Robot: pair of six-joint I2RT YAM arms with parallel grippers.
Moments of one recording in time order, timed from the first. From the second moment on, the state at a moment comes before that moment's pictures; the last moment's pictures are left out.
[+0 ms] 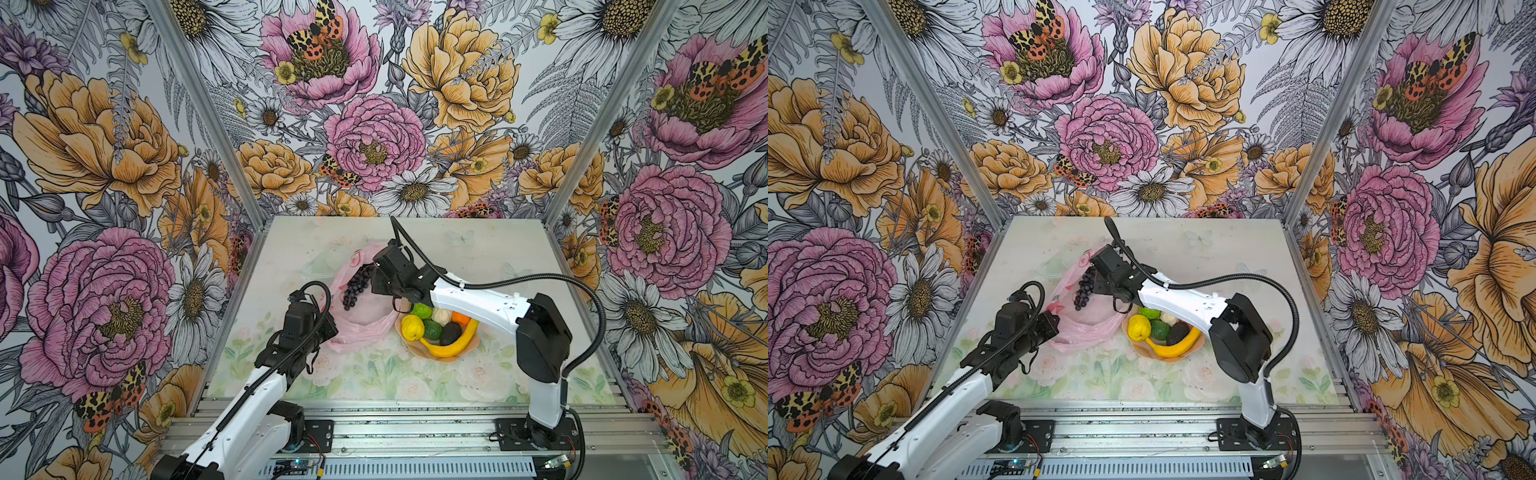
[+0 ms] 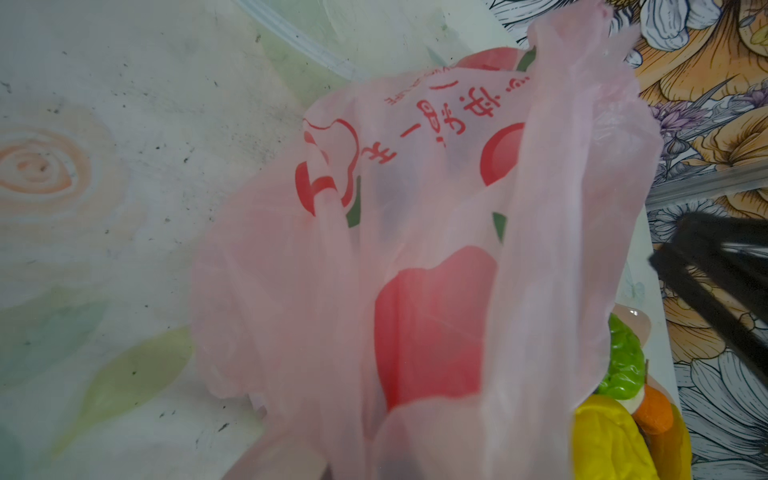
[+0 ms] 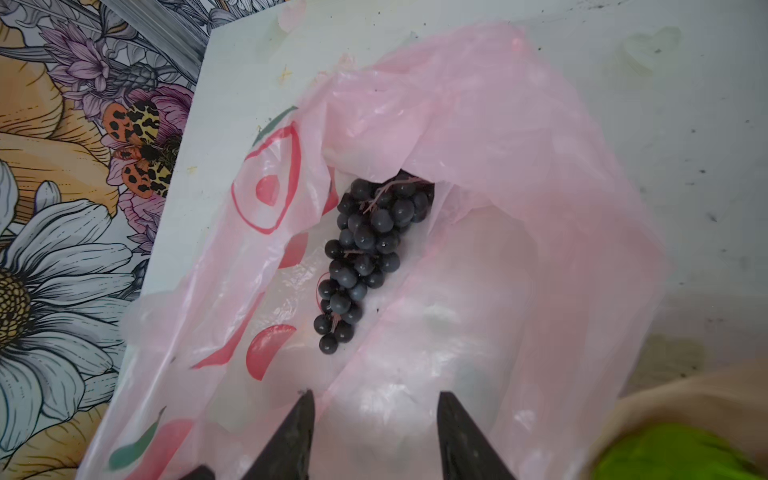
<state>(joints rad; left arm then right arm) -0.25 0.79 0.40 -0.27 0.03 -0.73 0.87 2.00 1.67 -0.50 0.15 0.79</state>
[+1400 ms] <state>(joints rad) -0.38 0.46 0.31 -0.55 0.02 -0.90 0.85 2.35 1.99 -0.48 0.15 0.79</state>
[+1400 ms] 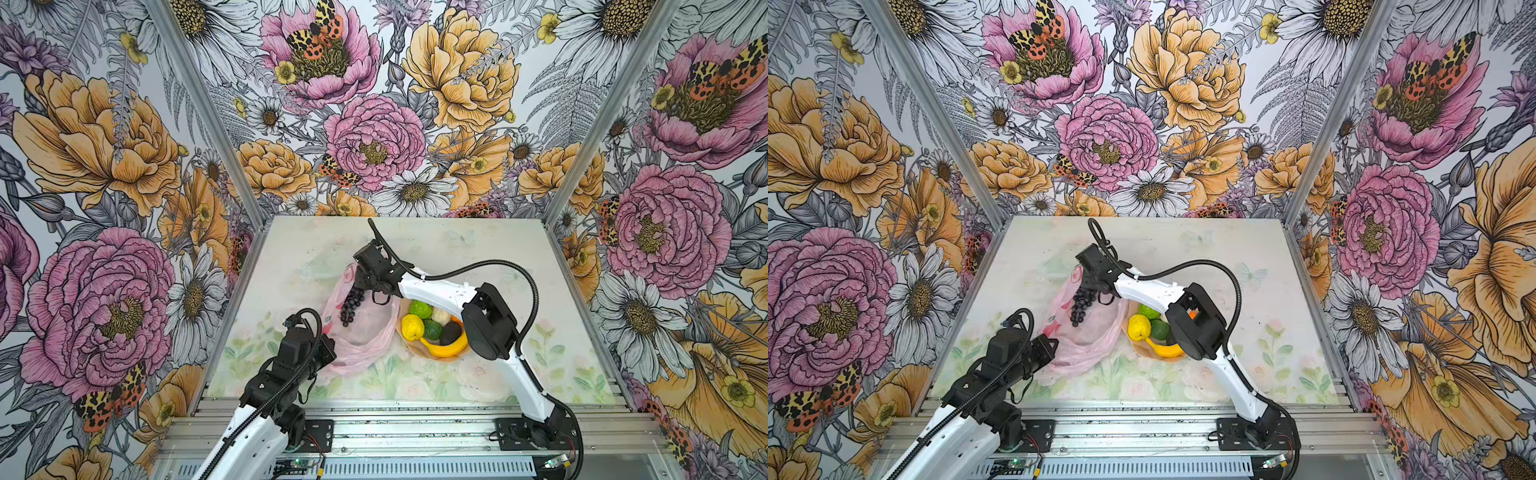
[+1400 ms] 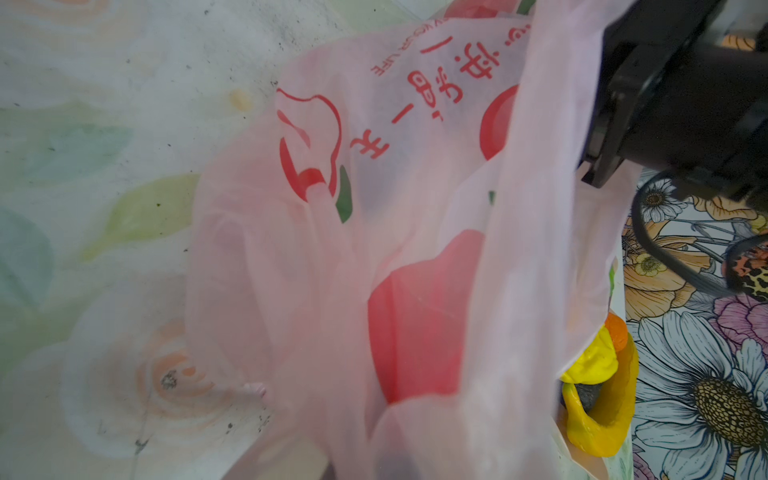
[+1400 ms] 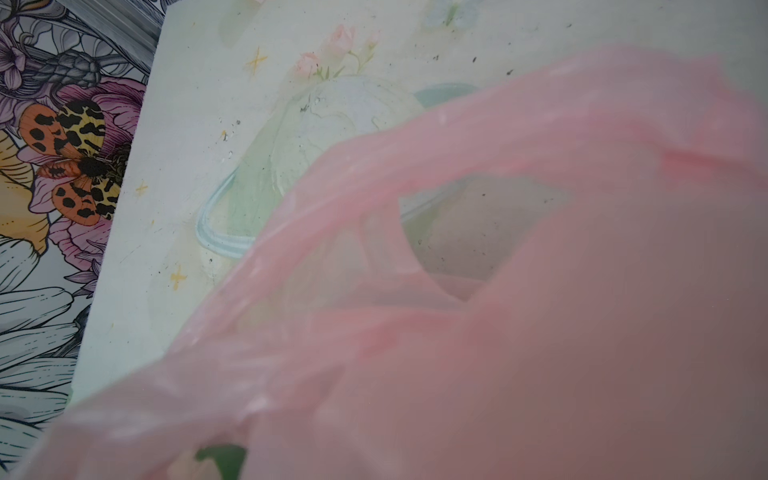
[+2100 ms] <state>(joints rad) -0.39 0.45 0.31 -0.55 0.02 -0.90 0.84 2.39 2.05 -0.48 0.21 0.78</state>
